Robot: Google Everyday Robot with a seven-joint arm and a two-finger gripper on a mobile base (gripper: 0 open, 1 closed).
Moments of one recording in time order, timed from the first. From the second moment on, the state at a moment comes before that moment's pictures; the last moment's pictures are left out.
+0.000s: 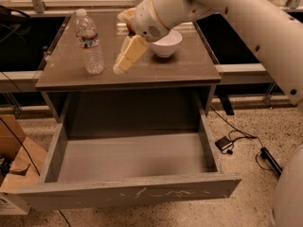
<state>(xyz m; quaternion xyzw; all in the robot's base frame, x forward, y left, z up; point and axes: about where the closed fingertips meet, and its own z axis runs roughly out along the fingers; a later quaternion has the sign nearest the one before) 0.638 0.079 0.955 -0.67 0.59 0.22 0.40</state>
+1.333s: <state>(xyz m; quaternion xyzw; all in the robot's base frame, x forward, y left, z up) 0.700 0.158 0.911 -0.62 0.58 0.27 0.45</state>
